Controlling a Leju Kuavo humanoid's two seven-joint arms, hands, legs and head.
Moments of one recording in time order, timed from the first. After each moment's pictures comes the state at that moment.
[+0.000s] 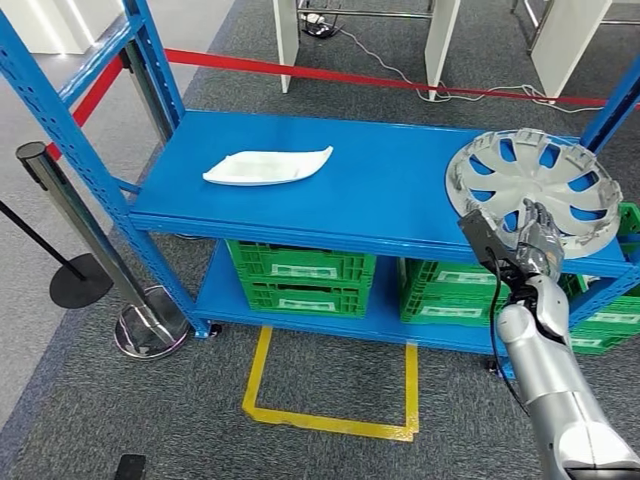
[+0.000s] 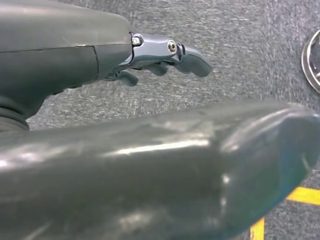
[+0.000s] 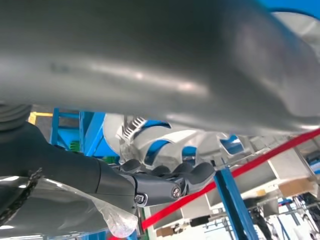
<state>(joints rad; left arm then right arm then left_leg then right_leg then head) -0.08 -0.12 0.90 -0.29 -0.83 0.40 -0.48 -0.46 -0.18 0.10 -1.05 1.00 -0.35 0.19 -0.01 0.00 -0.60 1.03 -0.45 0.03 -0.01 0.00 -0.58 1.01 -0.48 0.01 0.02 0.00</state>
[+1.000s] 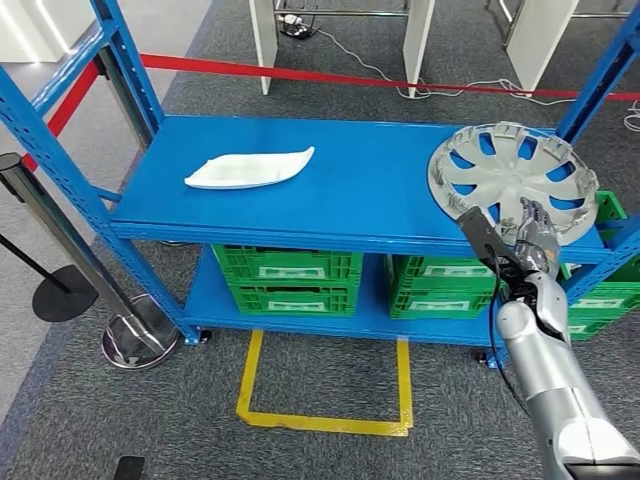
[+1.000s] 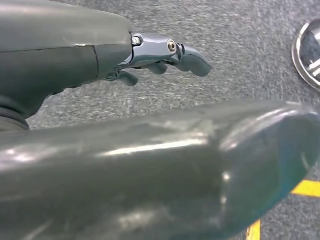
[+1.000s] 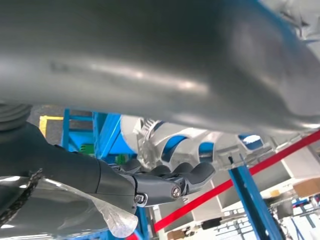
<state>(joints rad) -0.08 -0.13 0.91 -0.29 -0.84 0.40 -0.48 -0.47 -0.18 0.10 -1.04 0.98 -0.34 0.19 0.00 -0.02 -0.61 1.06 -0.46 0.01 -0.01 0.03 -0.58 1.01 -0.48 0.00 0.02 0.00</state>
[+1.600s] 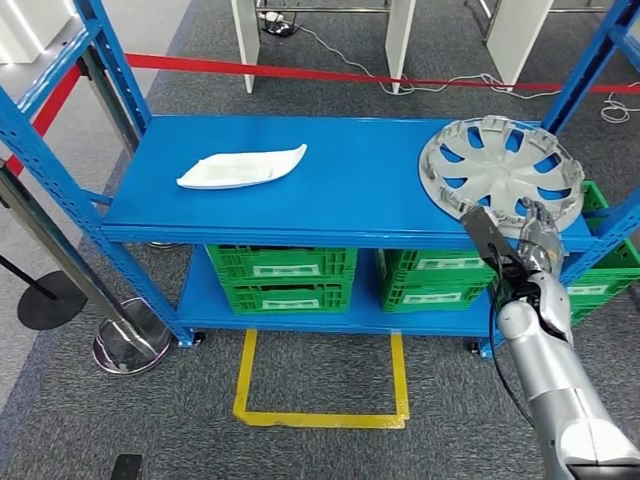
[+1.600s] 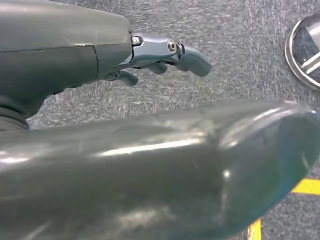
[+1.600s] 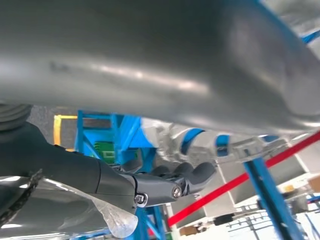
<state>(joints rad) -0.08 -0.13 0.92 -0.29 -0.84 0.40 -0.48 -0.47 -0.18 0.11 -1.03 0.96 -0.34 0.19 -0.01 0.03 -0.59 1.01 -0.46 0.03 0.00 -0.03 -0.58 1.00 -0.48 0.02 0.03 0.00</state>
